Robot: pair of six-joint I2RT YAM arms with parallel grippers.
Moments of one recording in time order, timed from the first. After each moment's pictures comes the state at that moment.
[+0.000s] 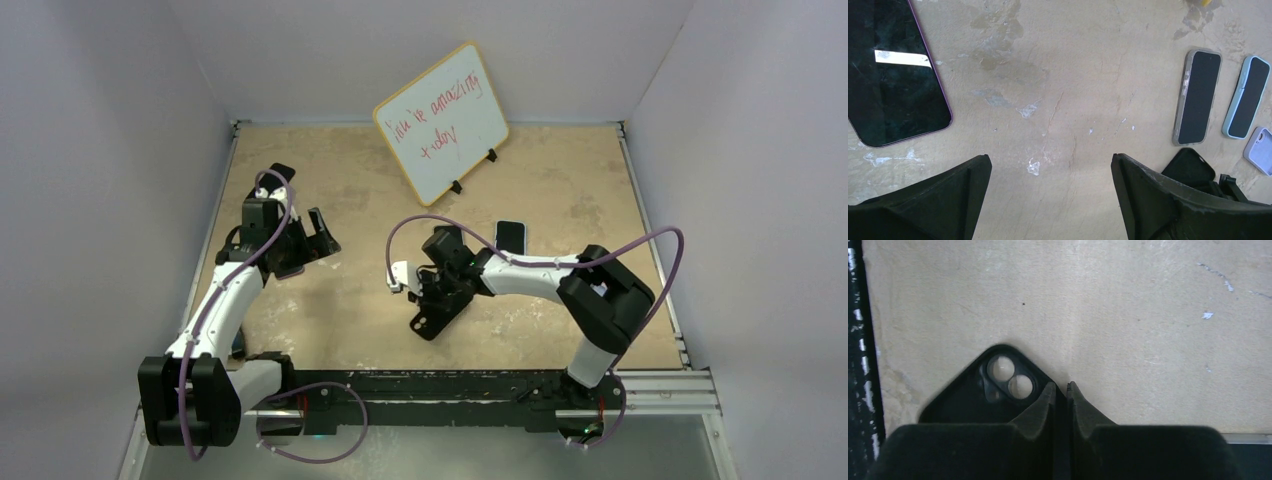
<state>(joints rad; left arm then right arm) -0.01 1.11 0.73 -0.47 0.26 -0.39 0.88 1.71 0.92 -0.24 -0.47 -0.59</state>
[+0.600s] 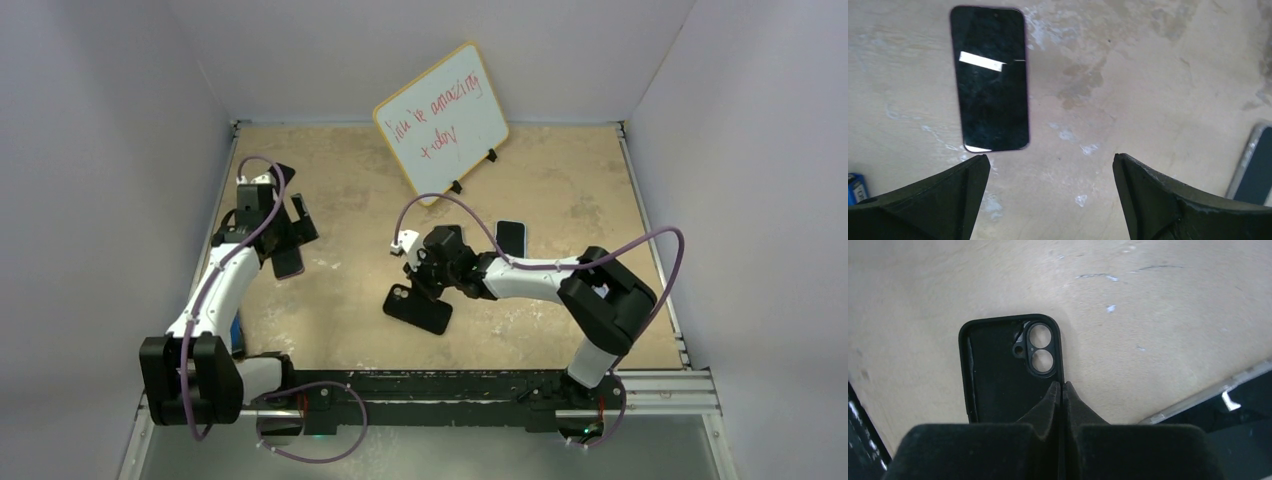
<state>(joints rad) 0.03 1.19 0.84 -0.53 0.01 -0.38 0.88 1.70 0.89 0.02 -0.27 -0.13</state>
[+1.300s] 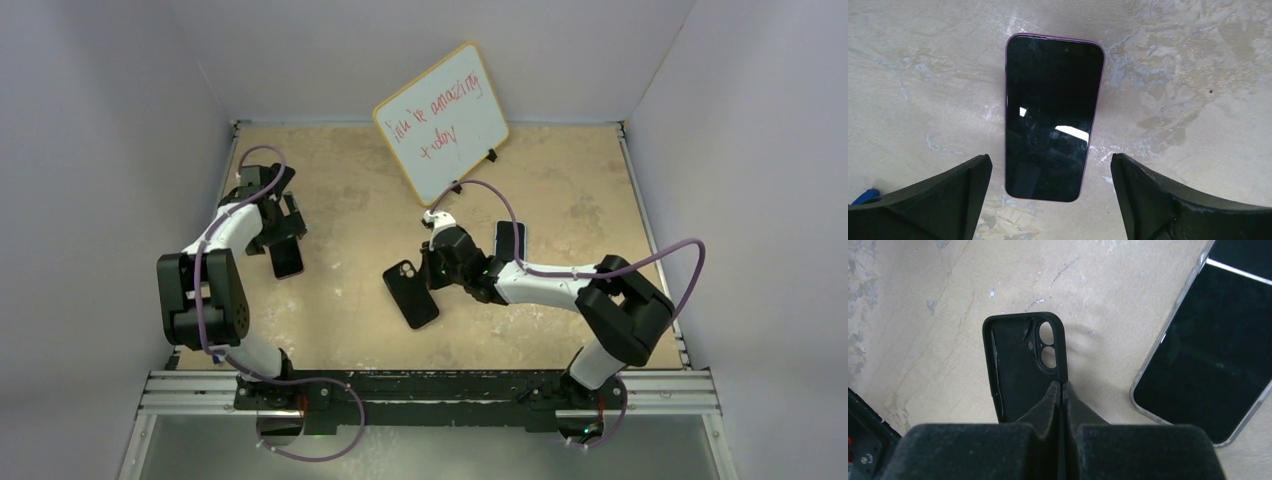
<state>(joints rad) 0.12 1.58 1.03 -0.55 -0.14 -0.33 0.88 1.60 0.82 0.10 0.04 0.49</state>
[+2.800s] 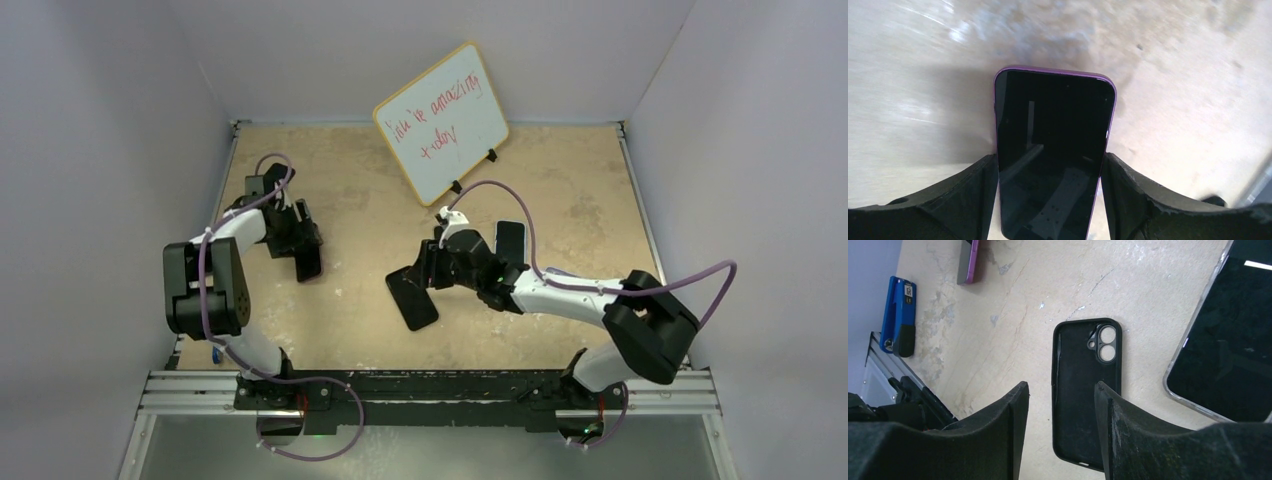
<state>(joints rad) 0.12 1.69 0.99 -0.44 0.17 -0.30 0.89 1.46 0.73 0.17 0.00 0.67</state>
